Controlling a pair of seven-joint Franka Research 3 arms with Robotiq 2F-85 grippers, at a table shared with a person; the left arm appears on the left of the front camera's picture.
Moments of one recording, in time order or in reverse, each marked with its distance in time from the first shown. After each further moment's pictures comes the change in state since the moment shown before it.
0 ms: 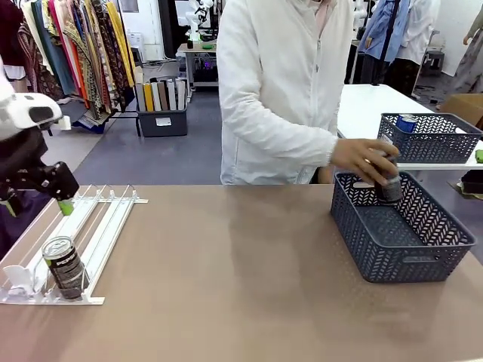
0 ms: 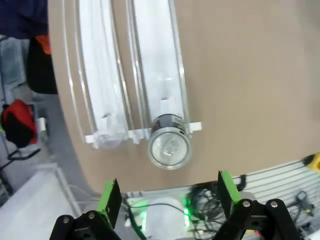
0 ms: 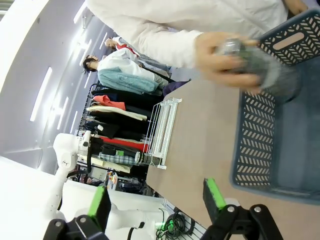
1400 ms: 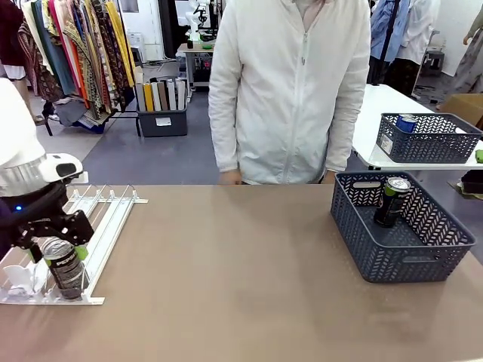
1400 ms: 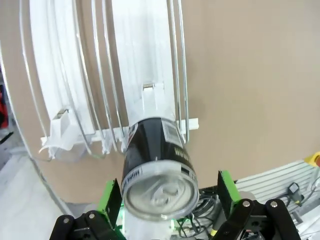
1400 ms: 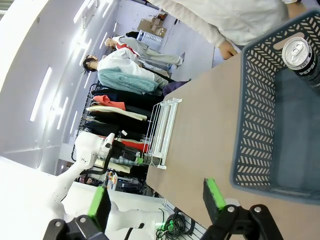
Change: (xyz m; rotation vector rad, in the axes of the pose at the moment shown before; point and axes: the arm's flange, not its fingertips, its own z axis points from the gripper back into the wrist) left arm 0.003 0.005 -0.109 -0.119 0.170 0.052; right arm 0.000 0.000 0.000 0.000 0.000 0.000
